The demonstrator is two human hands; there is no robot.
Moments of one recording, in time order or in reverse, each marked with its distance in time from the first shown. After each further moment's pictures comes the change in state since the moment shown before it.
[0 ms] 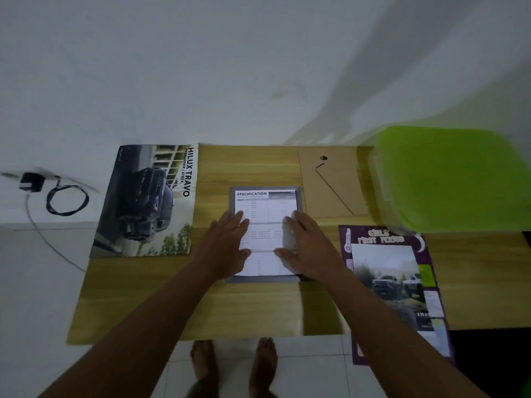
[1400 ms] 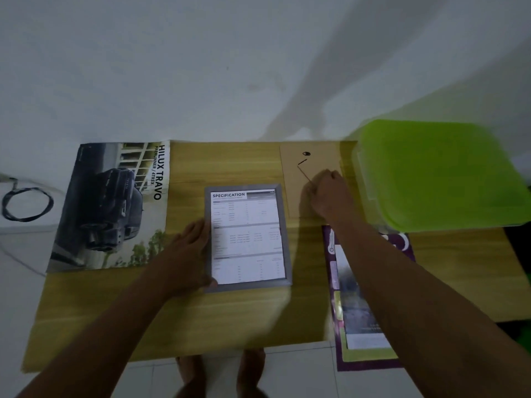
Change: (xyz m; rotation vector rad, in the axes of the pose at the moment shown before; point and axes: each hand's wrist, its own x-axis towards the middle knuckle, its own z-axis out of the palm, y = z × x) left_hand -0.009 -0.025 -0.006 -0.054 -0.207 -0.021; right_hand 0.085 0.074 -0.069 -0.132 0.119 0.483
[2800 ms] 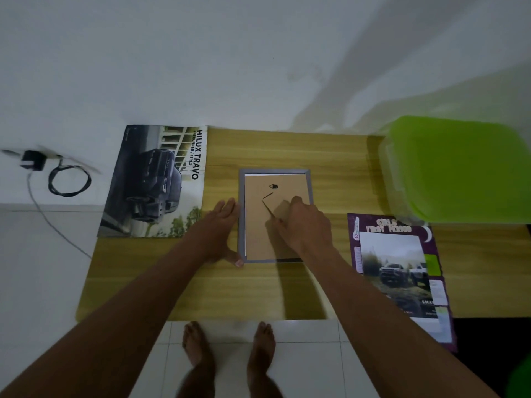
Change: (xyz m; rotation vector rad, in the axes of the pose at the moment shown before) left_hand -0.008 -0.009 -0.004 -0.047 -0.011 0.001; right_hand -0.140 -0.103 0.016 -0.017 -0.030 -0.176
